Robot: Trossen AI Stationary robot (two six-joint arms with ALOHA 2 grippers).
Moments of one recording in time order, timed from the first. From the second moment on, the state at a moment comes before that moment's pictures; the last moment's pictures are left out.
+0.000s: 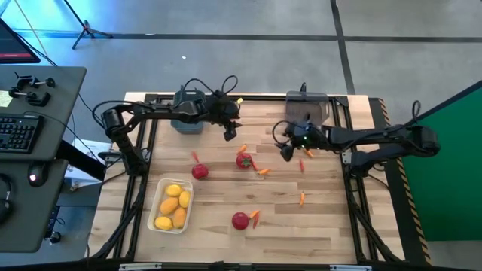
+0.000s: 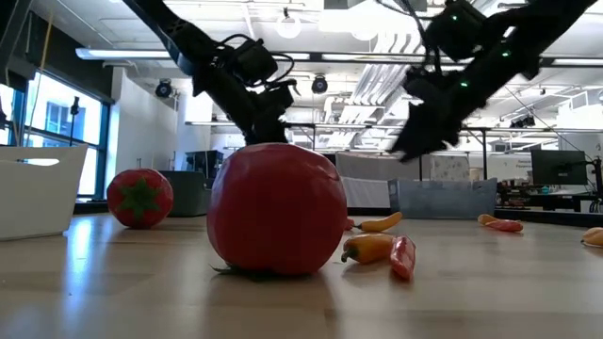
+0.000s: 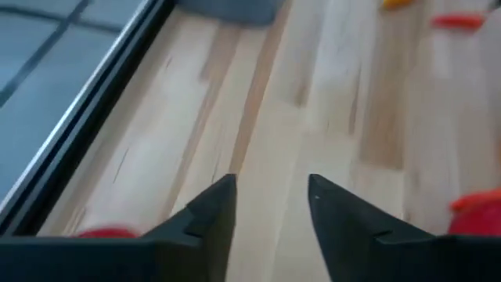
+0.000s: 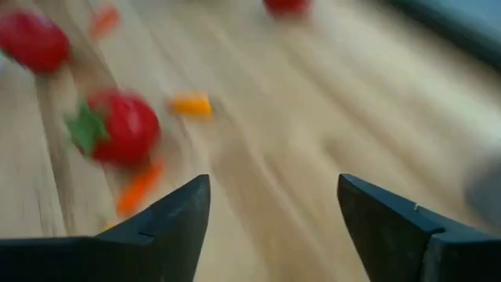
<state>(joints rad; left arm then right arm) 0.46 1.74 1.06 -0.04 0.12 0.18 -0.22 1.20 0.57 -0.12 0.17 0.32</state>
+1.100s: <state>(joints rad) 0.44 1.76 0.91 0.51 0.31 0.10 -0.38 1.36 0.57 -0.58 0.09 0.48</state>
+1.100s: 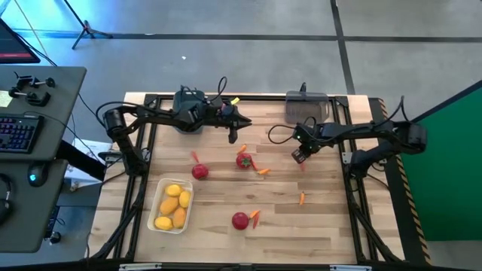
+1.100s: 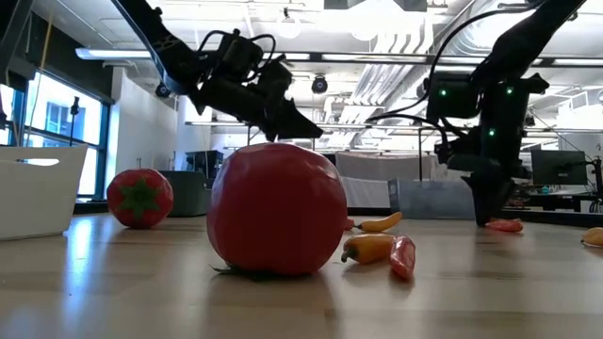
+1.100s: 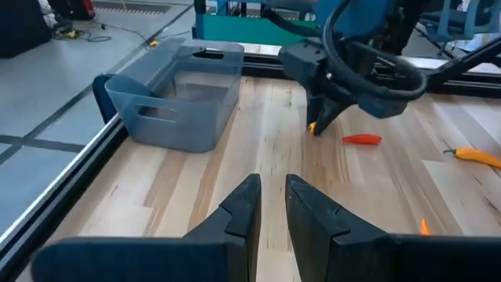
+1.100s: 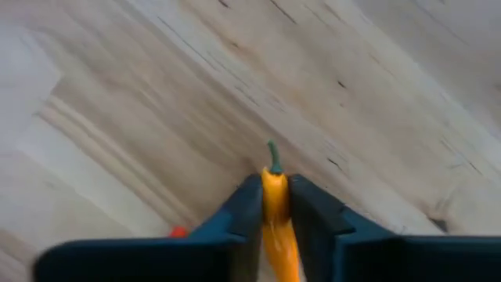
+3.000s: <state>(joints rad) 0.46 1.77 0.75 0.92 0.30 0.06 -0.87 1.52 0.73 -0.03 0.15 0.36</state>
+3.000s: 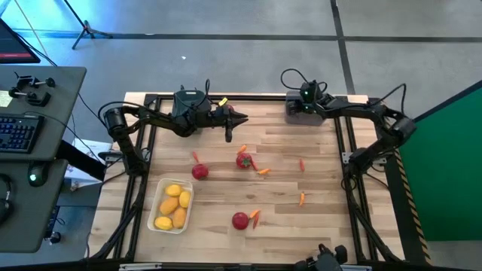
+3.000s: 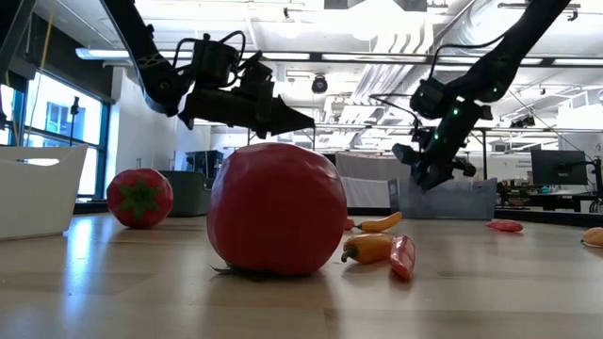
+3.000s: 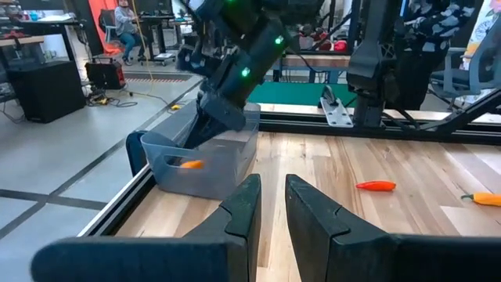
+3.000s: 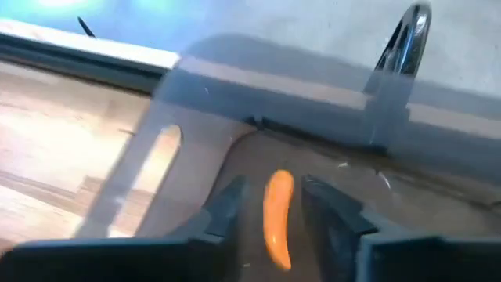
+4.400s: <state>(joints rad) 0.46 1.77 0.75 0.92 0.30 0.05 -0.04 1.64 0.68 0.01 -0.13 0.27</state>
